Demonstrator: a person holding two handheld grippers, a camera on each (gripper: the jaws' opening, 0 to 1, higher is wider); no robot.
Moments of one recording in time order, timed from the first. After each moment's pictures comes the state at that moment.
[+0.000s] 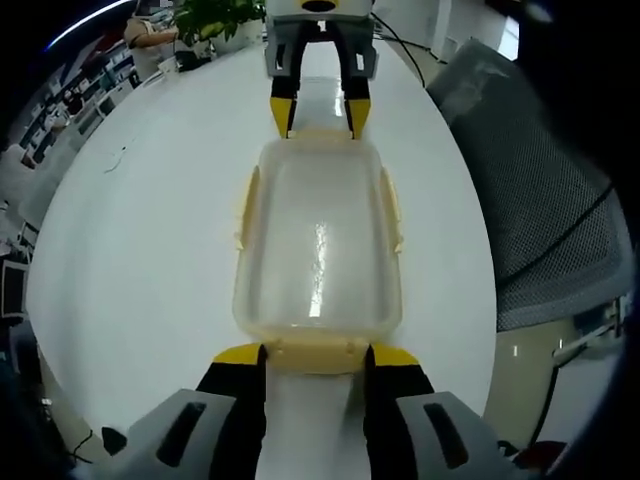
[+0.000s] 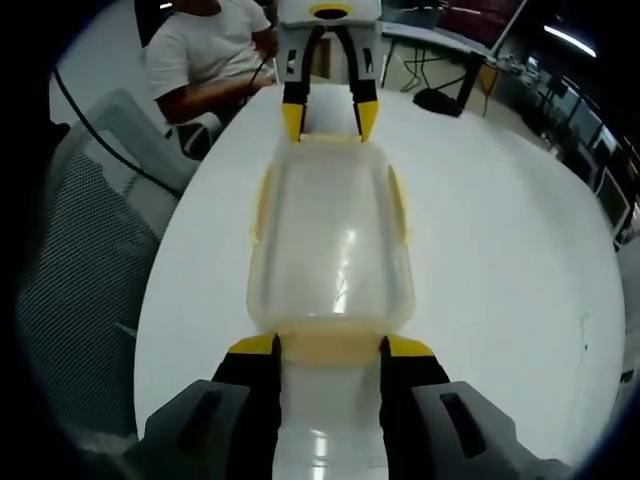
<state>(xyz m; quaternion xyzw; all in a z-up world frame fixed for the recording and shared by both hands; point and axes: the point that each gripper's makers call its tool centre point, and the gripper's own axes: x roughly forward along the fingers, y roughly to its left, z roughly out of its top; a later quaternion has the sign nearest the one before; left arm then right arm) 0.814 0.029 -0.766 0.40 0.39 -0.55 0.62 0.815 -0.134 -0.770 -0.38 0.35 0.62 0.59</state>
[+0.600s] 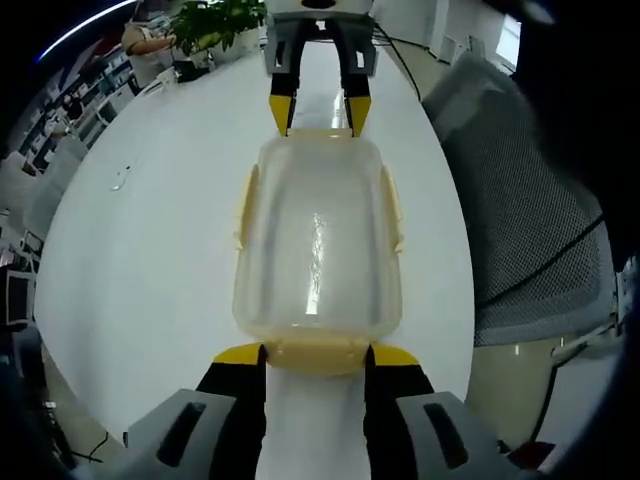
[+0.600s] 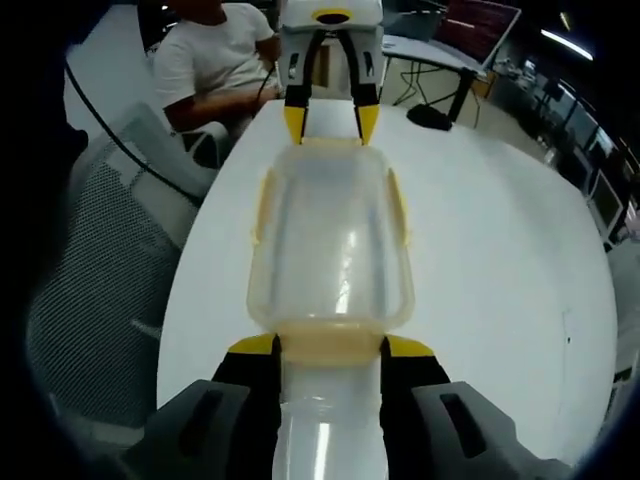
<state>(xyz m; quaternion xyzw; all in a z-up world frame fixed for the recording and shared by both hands) 0.812 0.008 -0.727 0.40 0.38 -0.56 0.62 0.809 -0.154 -0.730 -0.37 0.34 0.62 0.60</state>
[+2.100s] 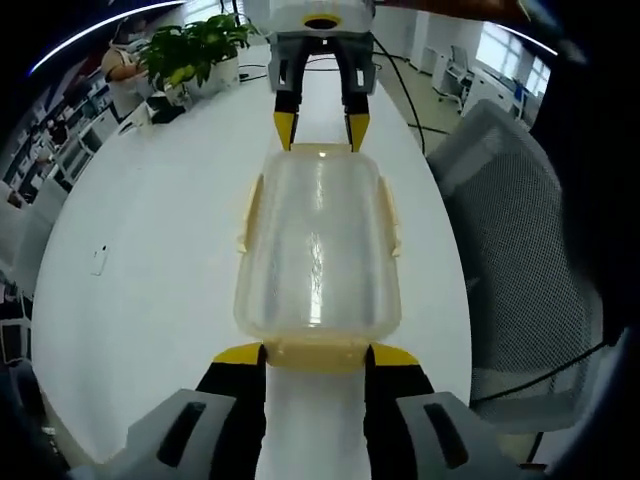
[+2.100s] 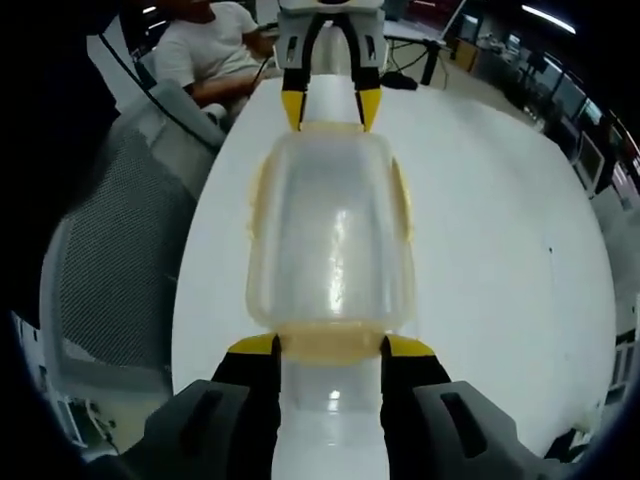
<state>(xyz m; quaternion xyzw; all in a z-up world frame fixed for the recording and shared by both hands) 0.827 -0.123 -0.709 0.38 0.35 -0.60 0.61 0.811 -0.284 -0.718 -0.37 0.39 0.58 0.61</state>
